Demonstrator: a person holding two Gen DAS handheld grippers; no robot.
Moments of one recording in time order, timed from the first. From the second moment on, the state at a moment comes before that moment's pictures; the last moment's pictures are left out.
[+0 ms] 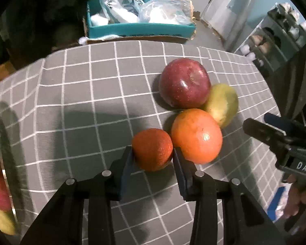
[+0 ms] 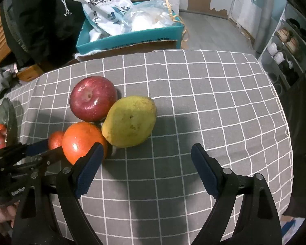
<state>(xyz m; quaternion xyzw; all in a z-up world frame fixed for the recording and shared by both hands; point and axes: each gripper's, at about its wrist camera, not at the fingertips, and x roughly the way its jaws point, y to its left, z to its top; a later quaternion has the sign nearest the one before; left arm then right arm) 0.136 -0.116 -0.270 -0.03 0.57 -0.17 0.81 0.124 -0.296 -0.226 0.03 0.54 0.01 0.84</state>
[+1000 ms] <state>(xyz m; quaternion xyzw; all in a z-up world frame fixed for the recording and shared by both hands) 0.160 -0.080 -0.281 -0.06 0.56 -0.13 0.81 0.171 -0.281 -0.280 0.07 0.59 0.04 0.80</state>
